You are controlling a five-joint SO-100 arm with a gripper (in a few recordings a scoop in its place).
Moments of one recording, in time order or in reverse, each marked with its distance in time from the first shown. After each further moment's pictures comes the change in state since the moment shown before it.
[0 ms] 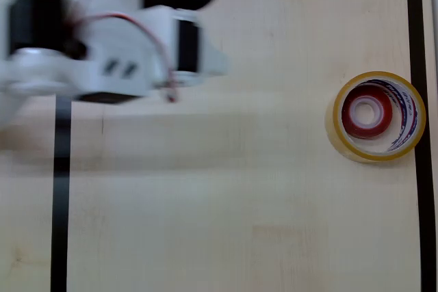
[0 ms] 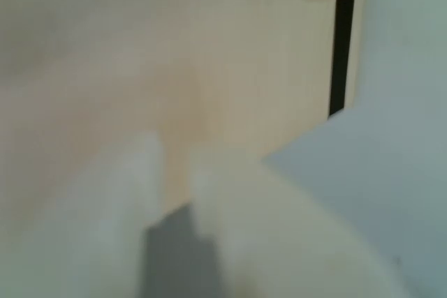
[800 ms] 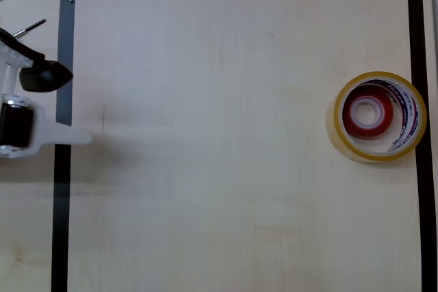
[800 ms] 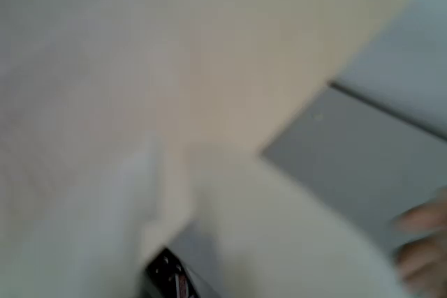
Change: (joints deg) arm 9.8 106.3 140.1 -42.5 -4.1
